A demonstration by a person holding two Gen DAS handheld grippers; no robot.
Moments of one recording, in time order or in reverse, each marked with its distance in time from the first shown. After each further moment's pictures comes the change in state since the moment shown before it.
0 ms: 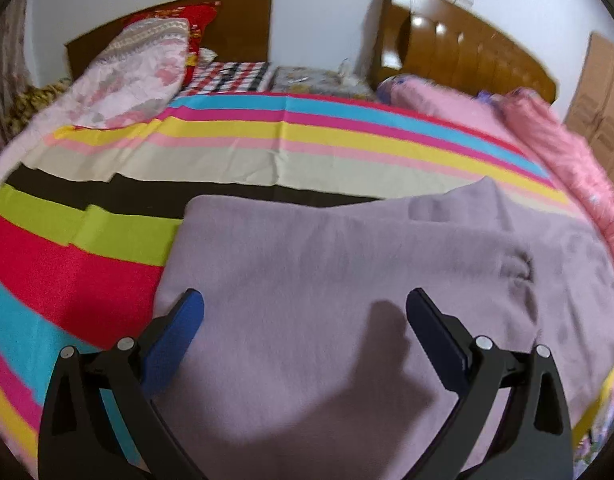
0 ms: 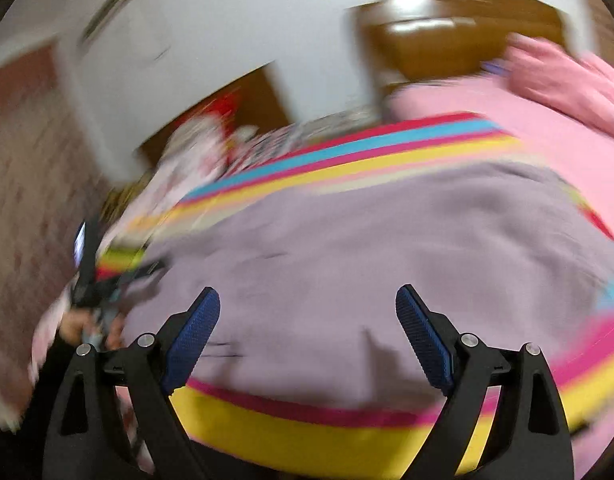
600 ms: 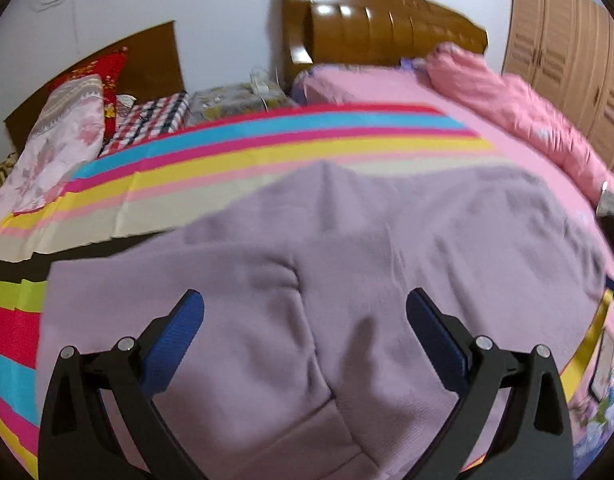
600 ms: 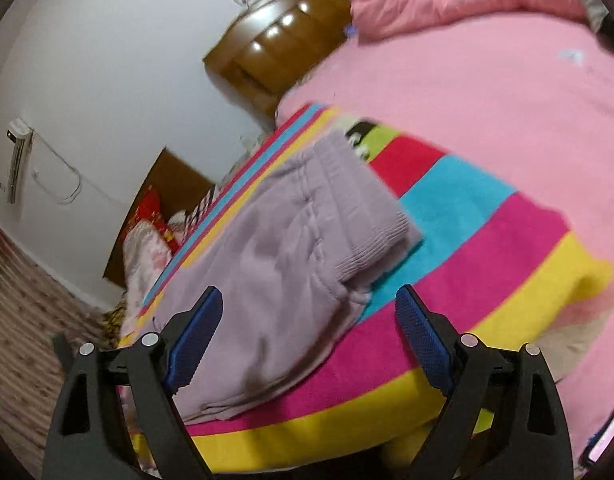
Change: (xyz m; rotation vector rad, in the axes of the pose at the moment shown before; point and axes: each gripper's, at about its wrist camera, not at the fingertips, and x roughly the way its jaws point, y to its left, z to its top) left arm -0.014 -0.153 -0.010 0.270 -0.016 -0.125; right arm -0.025 -0.166 0.004 0.452 -0.015 -0.021
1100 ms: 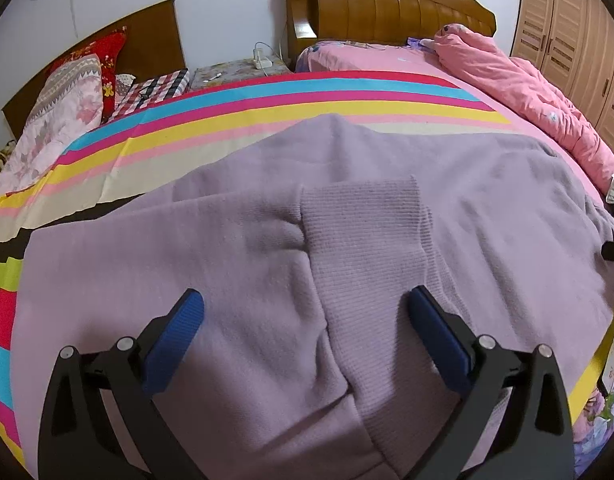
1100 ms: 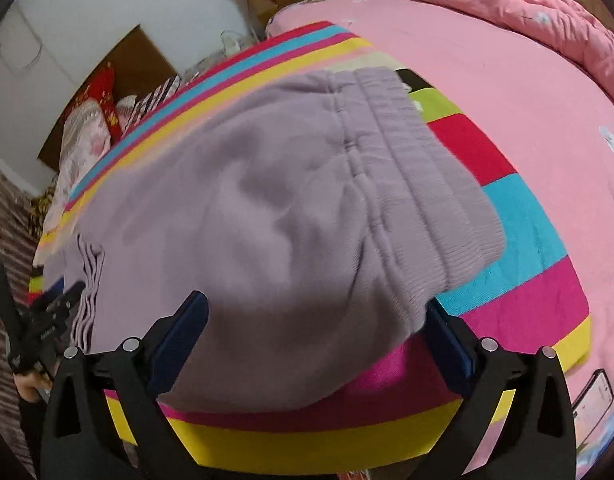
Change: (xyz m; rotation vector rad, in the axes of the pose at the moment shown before) left arm 0.028 0.008 -0.016 -0.026 0.056 -0.003; right arm 0.054 0.059 0.000 -0.295 0.285 -0.290
